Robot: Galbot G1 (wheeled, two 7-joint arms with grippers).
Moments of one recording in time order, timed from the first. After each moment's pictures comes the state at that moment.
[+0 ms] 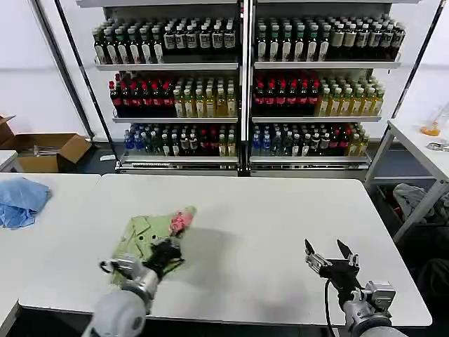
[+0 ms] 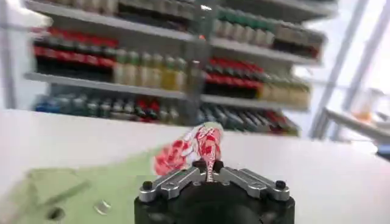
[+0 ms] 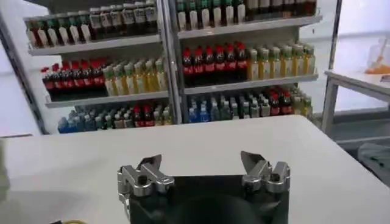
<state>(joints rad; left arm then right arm) 1.22 -1.16 -0.23 -1.99 -0.56 0.40 -0.15 -1.56 1.16 0.56 2.32 0.55 -0.46 0.28</state>
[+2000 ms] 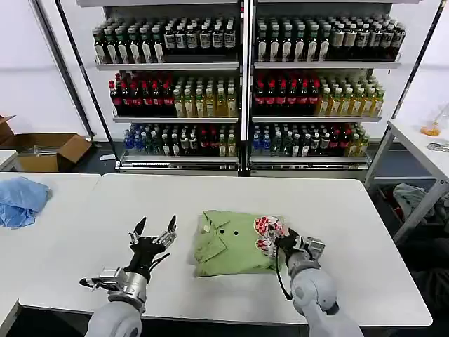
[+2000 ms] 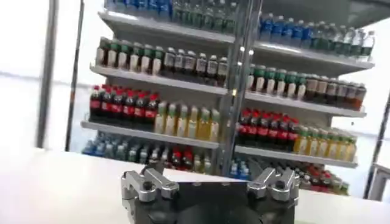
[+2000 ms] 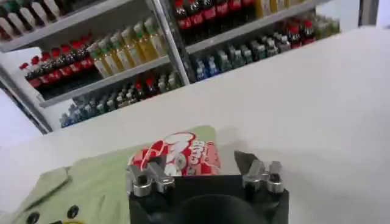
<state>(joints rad) 1.33 -1.17 -0.37 -2.03 -0.51 0.13 -0.24 -1.05 1.35 0.29 1.76 0.72 -0.47 0.41</state>
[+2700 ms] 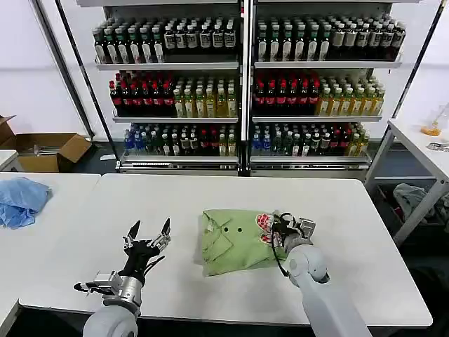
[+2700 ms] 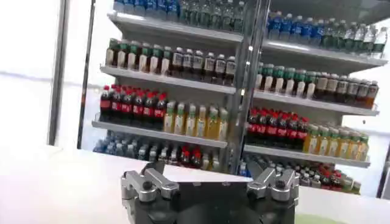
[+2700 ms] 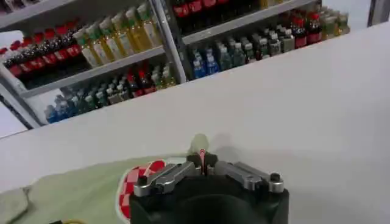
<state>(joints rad) 1.36 -1.18 -0.39 -2.02 -0.51 0.11 -0.23 -0.86 1.32 0.24 1.55 0.72 -0.48 0.39</state>
